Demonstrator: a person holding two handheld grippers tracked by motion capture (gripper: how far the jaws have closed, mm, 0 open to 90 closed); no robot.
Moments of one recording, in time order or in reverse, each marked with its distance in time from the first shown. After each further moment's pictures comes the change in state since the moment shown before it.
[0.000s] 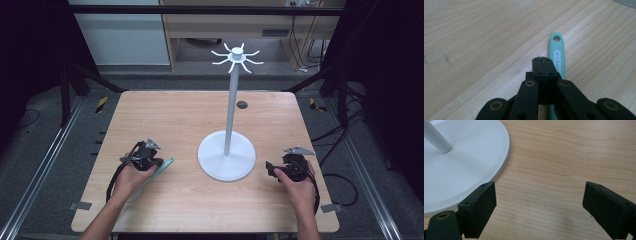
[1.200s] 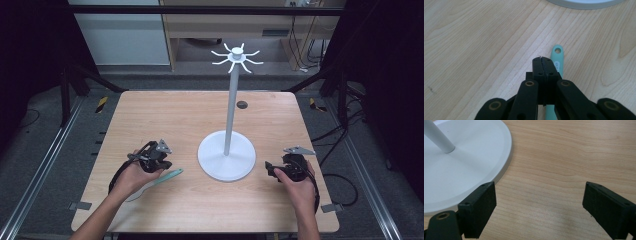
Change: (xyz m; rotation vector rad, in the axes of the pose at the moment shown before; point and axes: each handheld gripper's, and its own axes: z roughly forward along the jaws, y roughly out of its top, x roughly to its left) left arm -0.027 0.028 -0.022 0.066 -0.073 0.217; right arm 0.000 0.000 0.001 0.003 0.016 0.000
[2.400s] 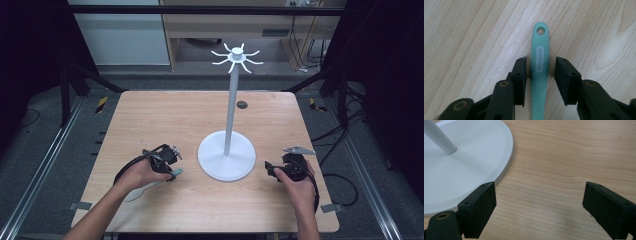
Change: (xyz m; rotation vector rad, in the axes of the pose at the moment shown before) left arm -0.008 0.016 0.028 0.279 -0.101 0.067; right arm 0.001 0.001 0.000 -0.005 0.011 0.005
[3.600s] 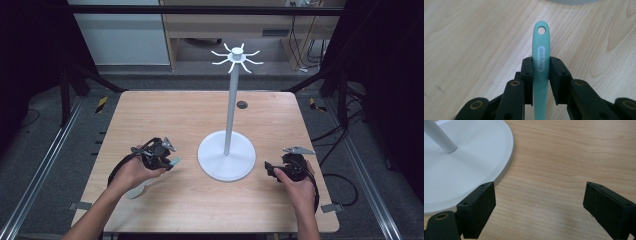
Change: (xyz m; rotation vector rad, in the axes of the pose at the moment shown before) left arm 0.003 -0.012 -0.044 -0.198 0.096 -0.037; right arm 0.000 0.000 0.001 0.008 0.003 -0.004
